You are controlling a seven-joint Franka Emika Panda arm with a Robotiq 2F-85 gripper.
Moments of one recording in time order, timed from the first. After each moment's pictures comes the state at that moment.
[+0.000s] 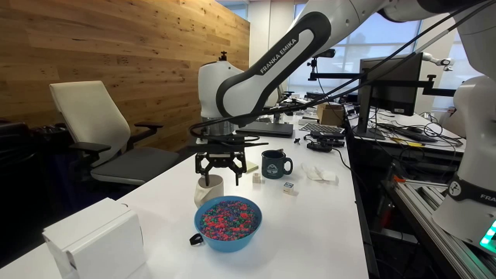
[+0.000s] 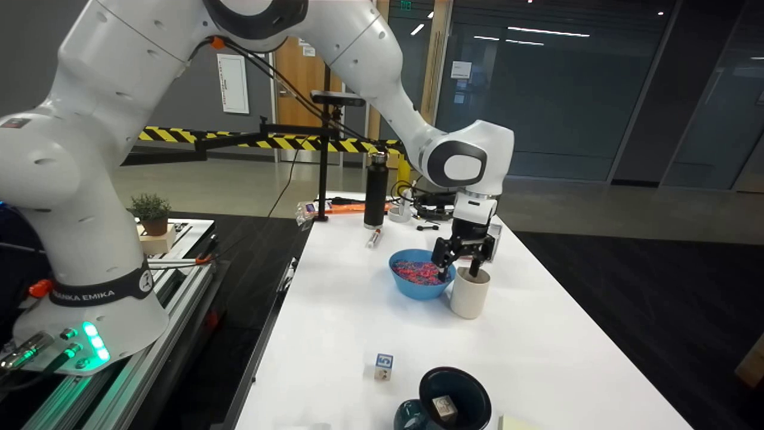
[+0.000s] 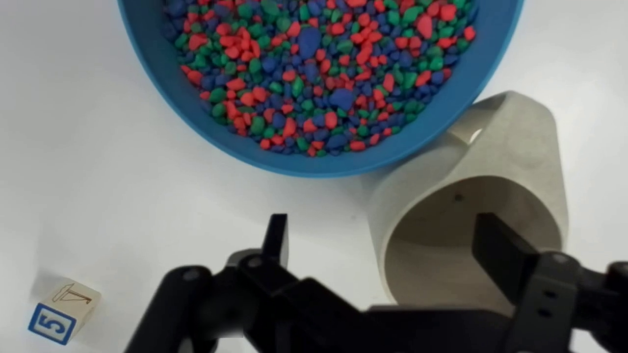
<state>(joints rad) 0.24 0.62 -0.15 -1.71 0.07 2.31 1.40</state>
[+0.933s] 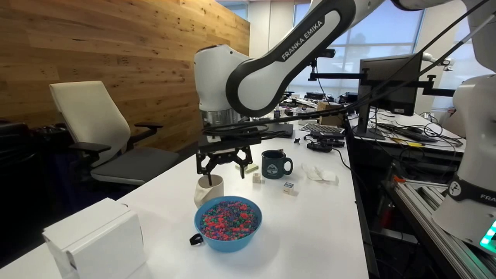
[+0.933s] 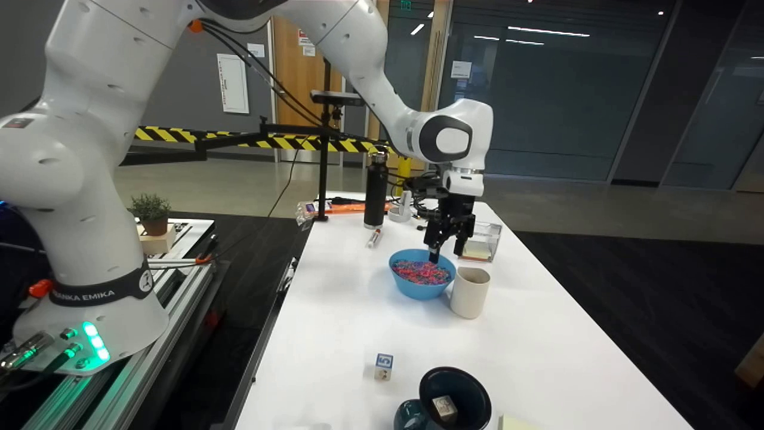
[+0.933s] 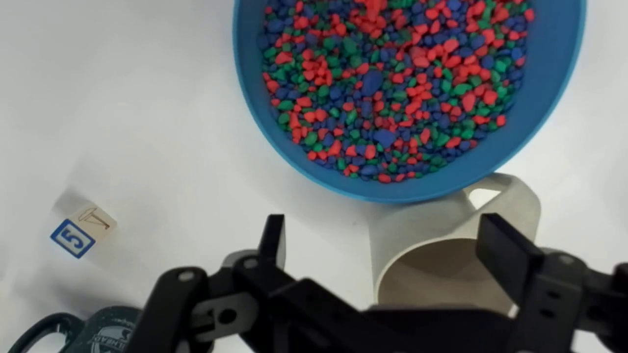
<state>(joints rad) 0.27 0.52 -0.10 -1.77 -0.10 2.25 1.28</state>
